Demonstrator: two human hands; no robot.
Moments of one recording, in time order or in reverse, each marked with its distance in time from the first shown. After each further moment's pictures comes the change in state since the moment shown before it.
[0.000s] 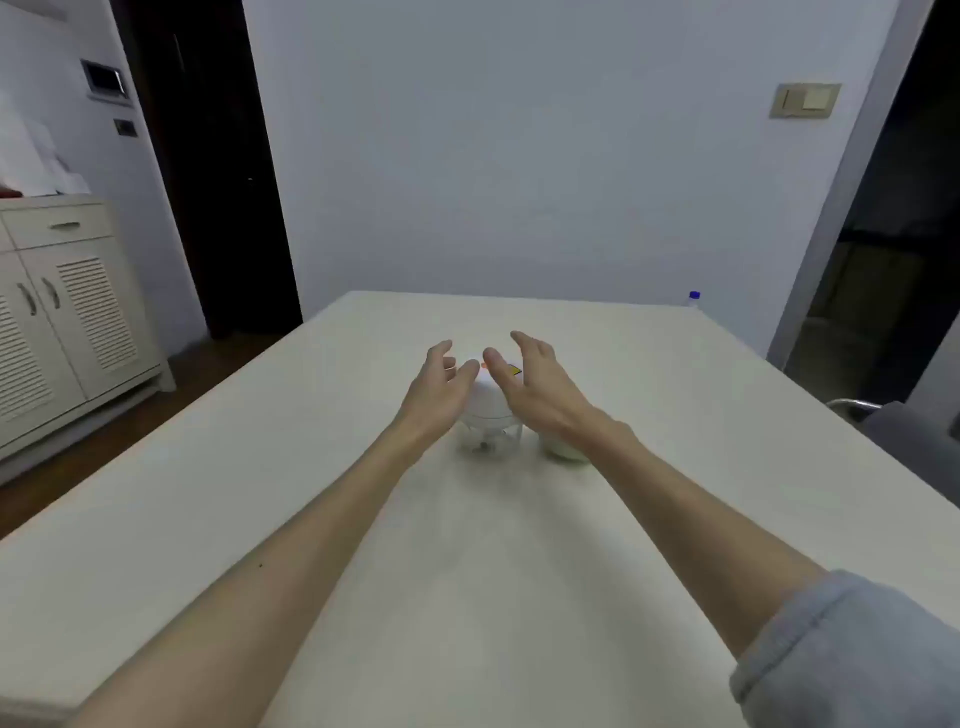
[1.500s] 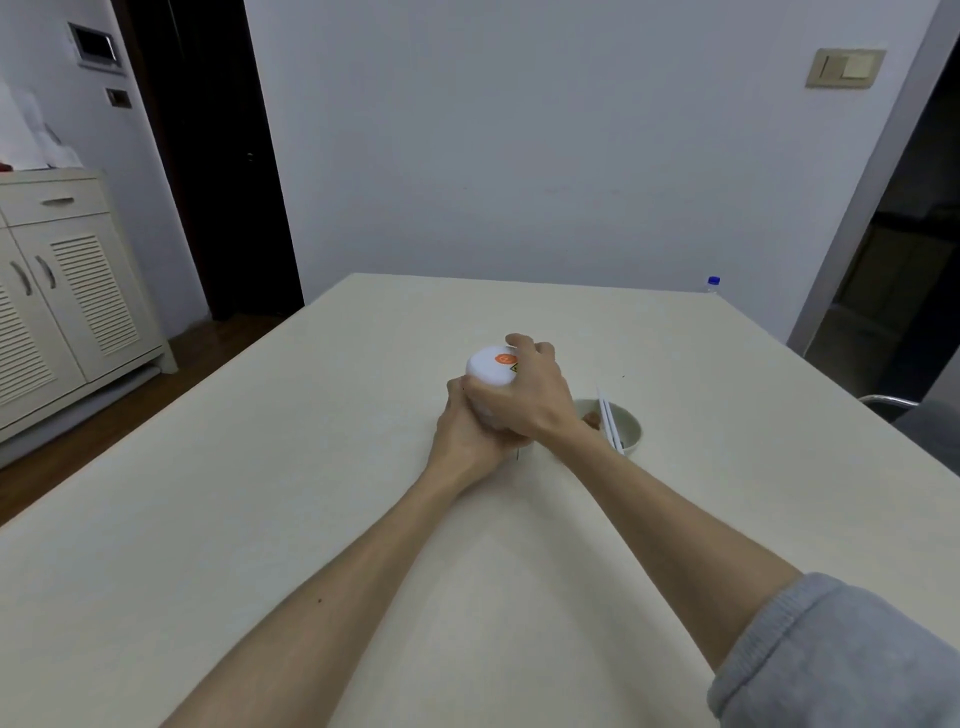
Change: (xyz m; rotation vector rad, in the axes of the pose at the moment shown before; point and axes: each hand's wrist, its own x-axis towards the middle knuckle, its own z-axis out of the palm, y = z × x) left_hand 0.016 -0.047 0.042 0.041 0.066 -0.066; right_hand 0.035 0.008 0.042 0.068 0.127 0.116
